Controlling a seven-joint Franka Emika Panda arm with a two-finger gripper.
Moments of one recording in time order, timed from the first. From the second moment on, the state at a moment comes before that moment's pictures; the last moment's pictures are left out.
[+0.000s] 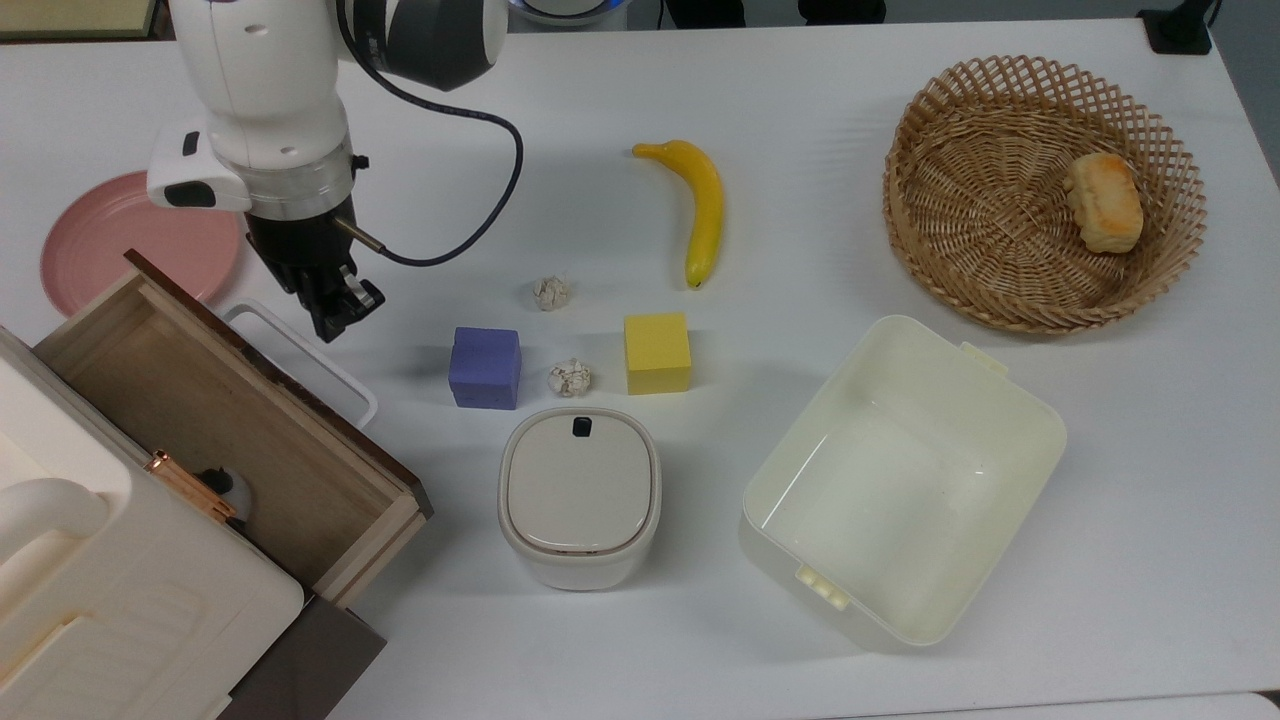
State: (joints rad) arm -0.11 0.40 -0.09 -1.57 -0.05 2.19 0.46
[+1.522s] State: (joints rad) arm -0.09 0.59 -0.19 -1.42 -0.06 2.56 0.49
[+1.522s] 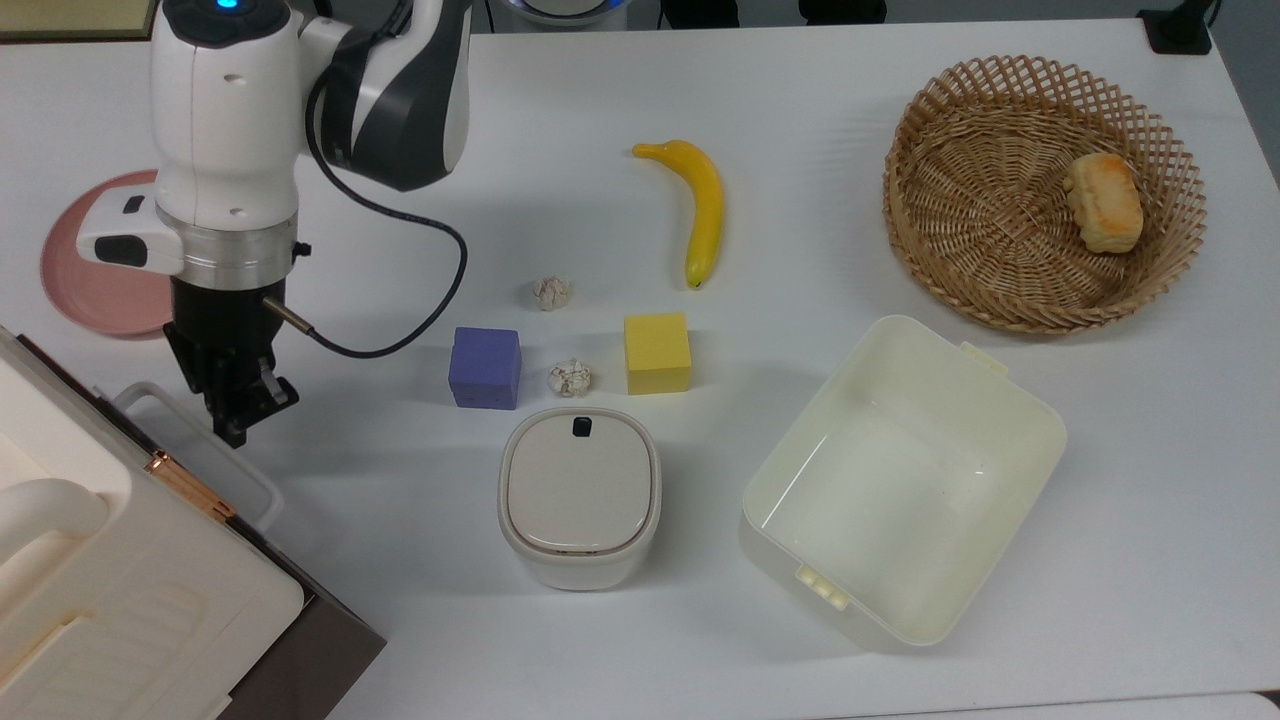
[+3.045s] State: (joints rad) arm 0.15 0.38 -0.19 -1.45 -0.11 2.00 0.38
